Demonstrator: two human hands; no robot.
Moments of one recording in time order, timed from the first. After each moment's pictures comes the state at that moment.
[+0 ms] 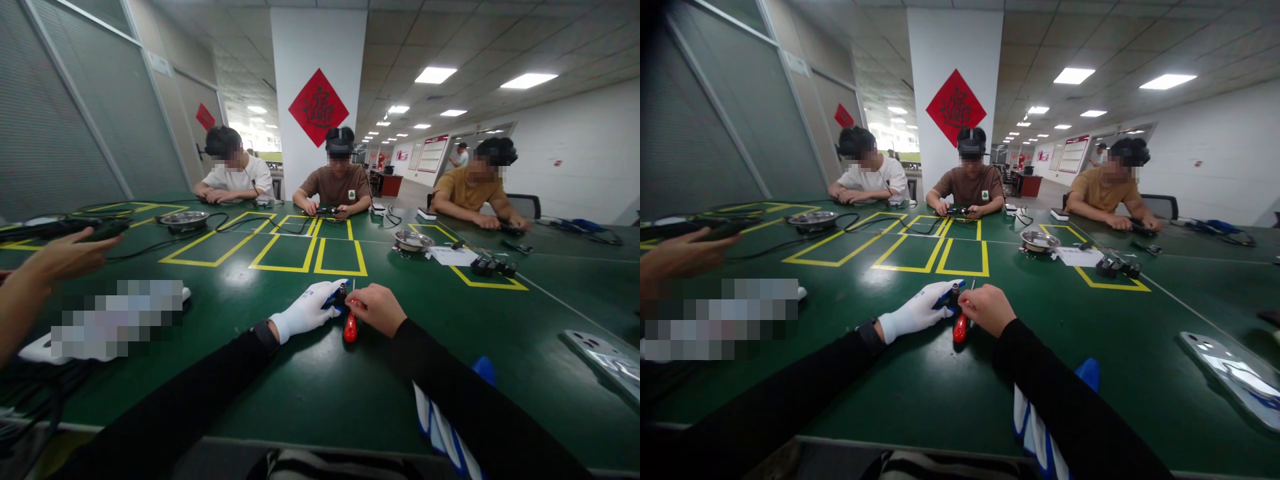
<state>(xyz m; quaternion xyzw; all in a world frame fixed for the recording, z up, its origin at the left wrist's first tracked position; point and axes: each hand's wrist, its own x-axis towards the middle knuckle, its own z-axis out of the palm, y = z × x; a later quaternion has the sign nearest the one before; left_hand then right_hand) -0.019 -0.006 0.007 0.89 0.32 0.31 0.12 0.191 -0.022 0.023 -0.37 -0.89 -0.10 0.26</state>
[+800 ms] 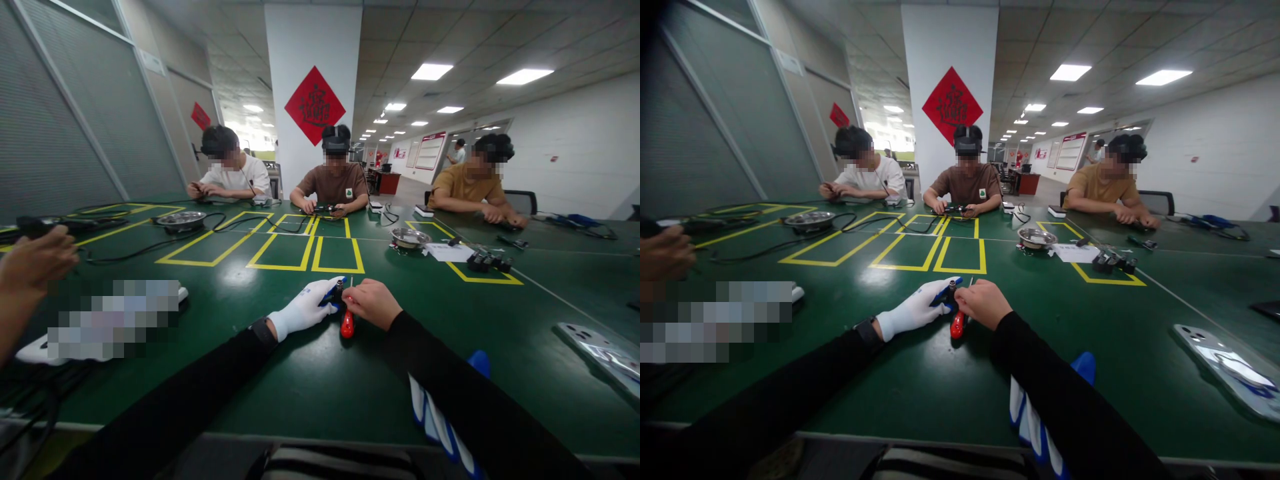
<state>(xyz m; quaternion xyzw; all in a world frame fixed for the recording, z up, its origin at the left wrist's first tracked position) -0.019 -0.004 0.002 0.89 0.30 0.32 0.12 0.193 -0.013 0.021 -0.31 -0.91 -0.16 0.23</state>
